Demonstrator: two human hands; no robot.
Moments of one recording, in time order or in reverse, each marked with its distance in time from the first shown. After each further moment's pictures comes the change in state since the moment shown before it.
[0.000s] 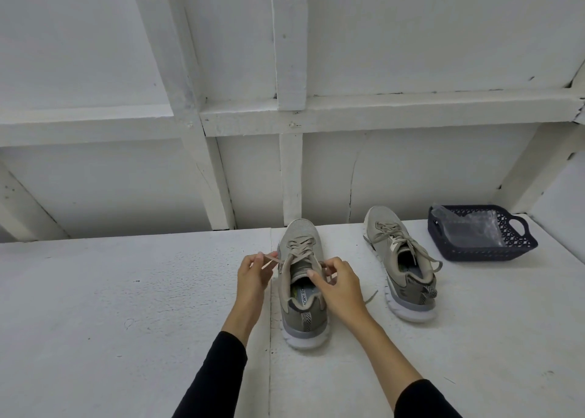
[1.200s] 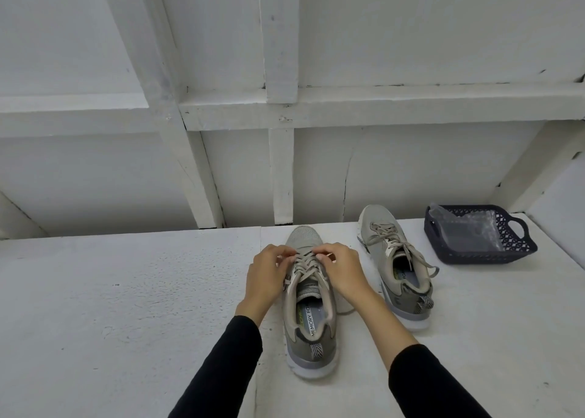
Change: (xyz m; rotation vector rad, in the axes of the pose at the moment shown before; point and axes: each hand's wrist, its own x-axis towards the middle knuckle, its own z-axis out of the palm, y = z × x) left_hand 0.028 -0.010 0.038 0.963 -0.160 0.386; right_hand 0.060 -0.004 -0.025 -0.162 -0.080 -0.105
